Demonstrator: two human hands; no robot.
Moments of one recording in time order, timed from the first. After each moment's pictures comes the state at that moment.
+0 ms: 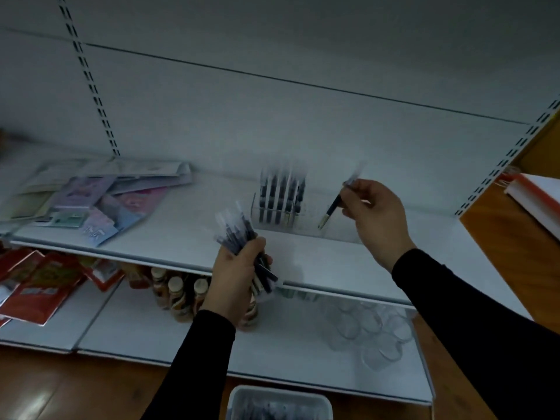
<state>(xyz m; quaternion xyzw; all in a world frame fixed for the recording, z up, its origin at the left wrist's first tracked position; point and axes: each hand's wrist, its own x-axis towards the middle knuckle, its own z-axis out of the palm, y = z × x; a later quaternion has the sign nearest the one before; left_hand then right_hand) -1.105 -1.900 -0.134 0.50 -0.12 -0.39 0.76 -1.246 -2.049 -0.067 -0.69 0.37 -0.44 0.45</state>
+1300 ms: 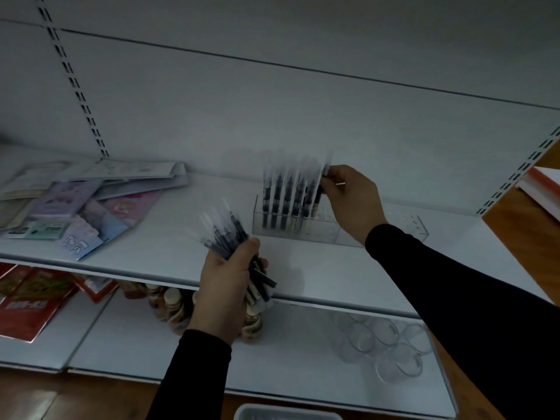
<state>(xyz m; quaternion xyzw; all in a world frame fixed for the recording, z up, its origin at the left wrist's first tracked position) -1.094 -1.903 -0.127 0.50 -0.07 -0.38 0.78 -1.185 -2.097 -0.094 -0.82 0.38 -0.35 0.26</state>
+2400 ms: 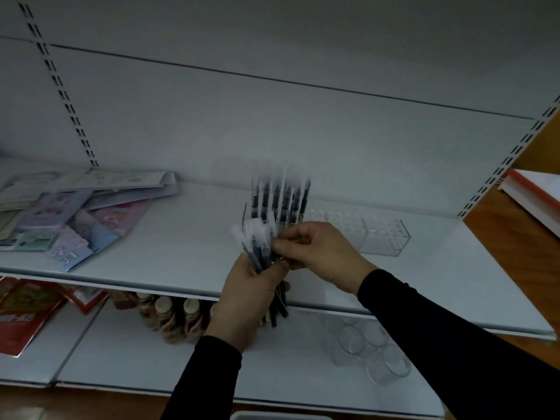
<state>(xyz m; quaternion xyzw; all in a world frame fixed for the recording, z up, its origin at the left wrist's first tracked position) -1.121 -1.910 -0.121 0.57 -0.25 -0.40 0.67 -1.206 -2.020 -0.089 -0.74 0.34 -0.17 0.56</state>
